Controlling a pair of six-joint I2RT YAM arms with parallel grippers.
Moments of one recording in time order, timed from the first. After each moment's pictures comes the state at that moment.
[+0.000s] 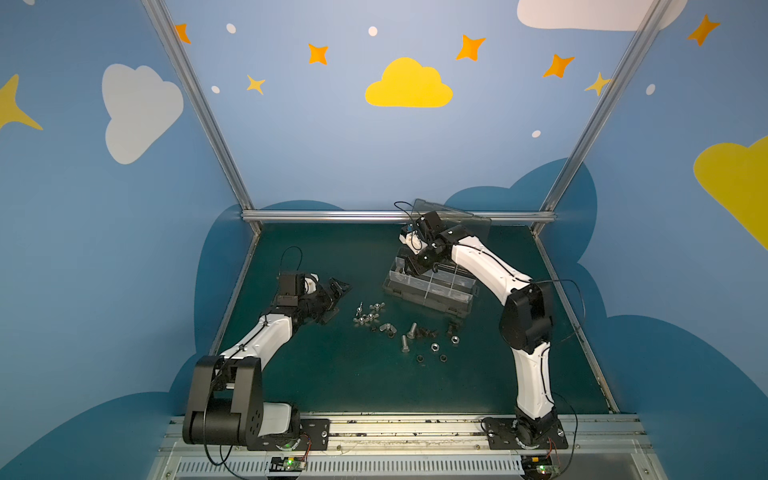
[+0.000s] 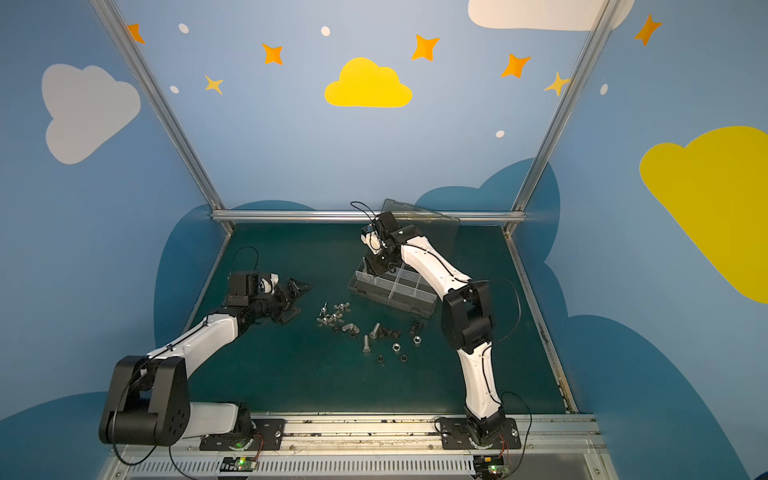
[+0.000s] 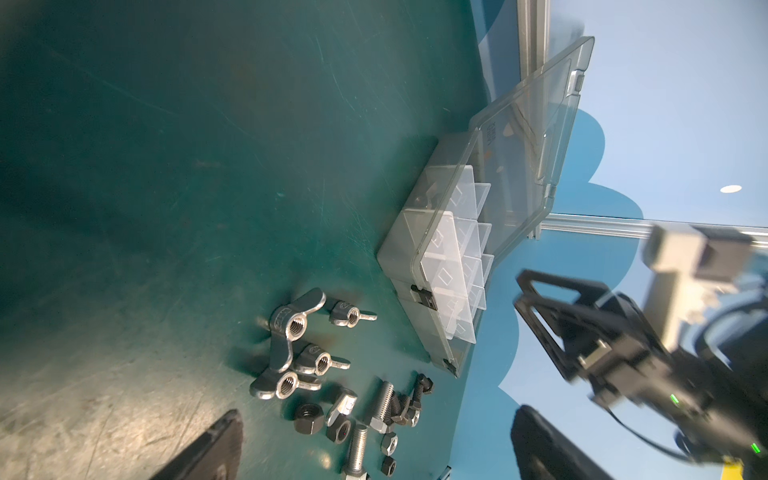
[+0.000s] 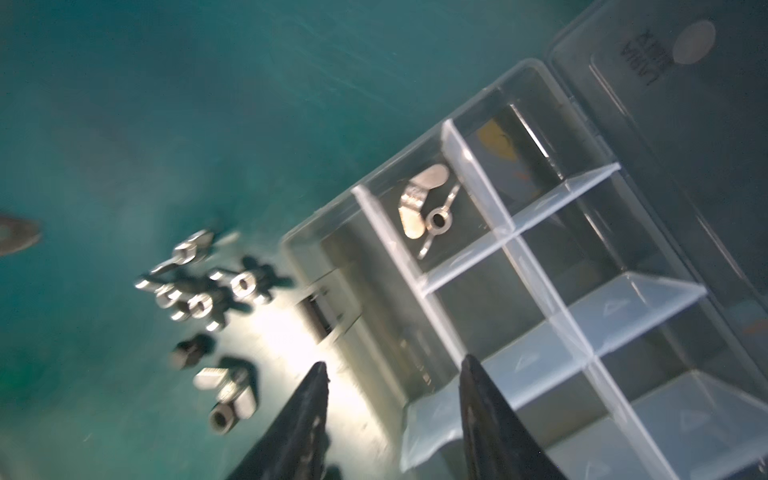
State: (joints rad) left arm -0.03 1.36 0.68 -0.07 0.65 -0.95; right arm 0.59 2.07 1.92 -0.92 -0.20 -0.07
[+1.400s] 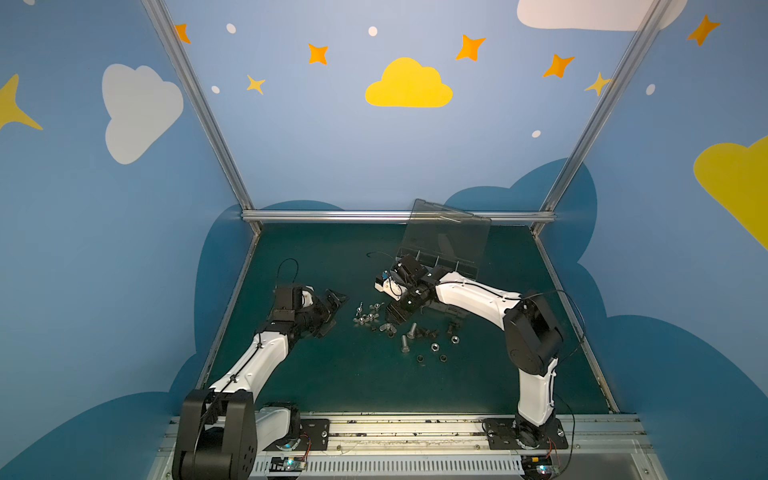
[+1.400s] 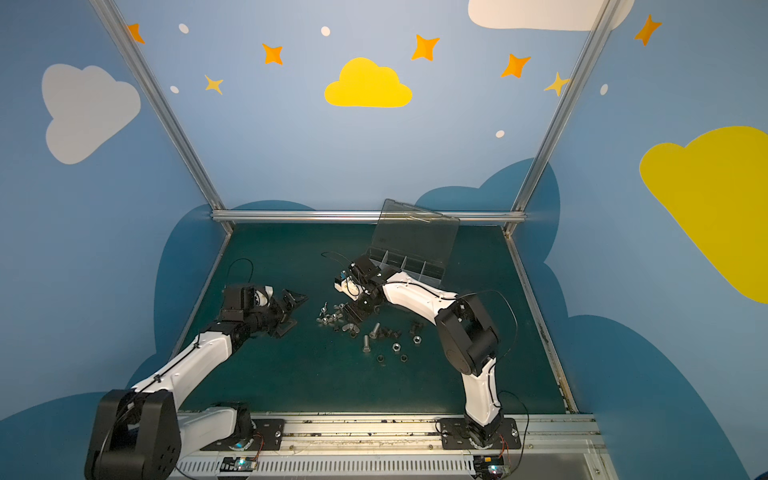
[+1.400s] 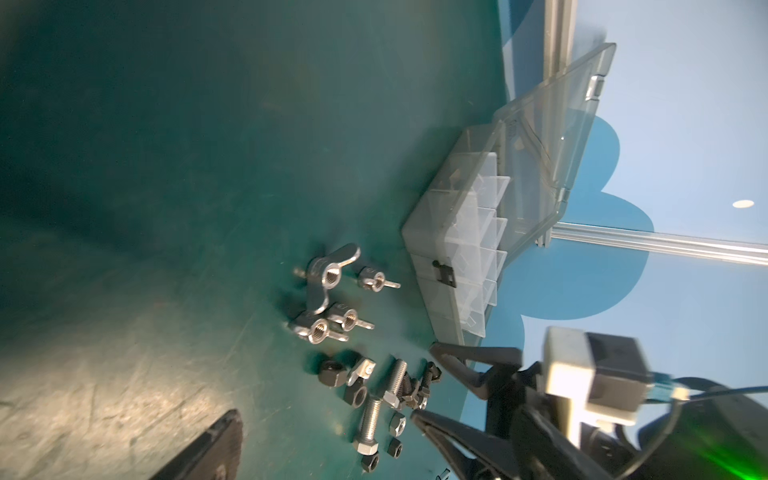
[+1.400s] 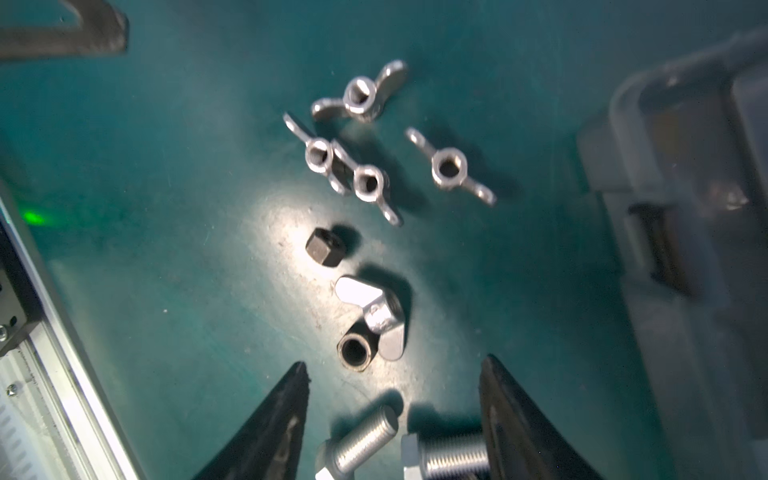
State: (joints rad) left arm -0.03 1.18 0.55 -0.14 0.60 -1.00; right arm 0.80 1.97 1.52 -0.71 -0.29 -0.11
